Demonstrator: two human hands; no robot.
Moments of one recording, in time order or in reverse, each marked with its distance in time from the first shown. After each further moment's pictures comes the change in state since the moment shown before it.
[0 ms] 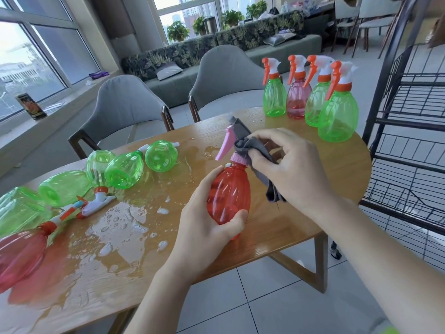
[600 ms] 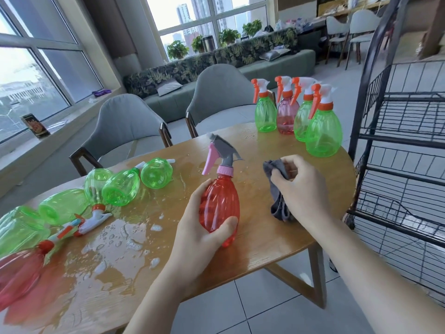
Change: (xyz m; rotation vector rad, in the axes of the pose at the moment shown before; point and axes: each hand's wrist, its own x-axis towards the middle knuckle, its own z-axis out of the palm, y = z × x) left_hand 0.012 -0.001 0.008 -0.103 -0.005 -0.098; right_hand -0.010 0.051 -0.019 -0.084 0.124 0.401
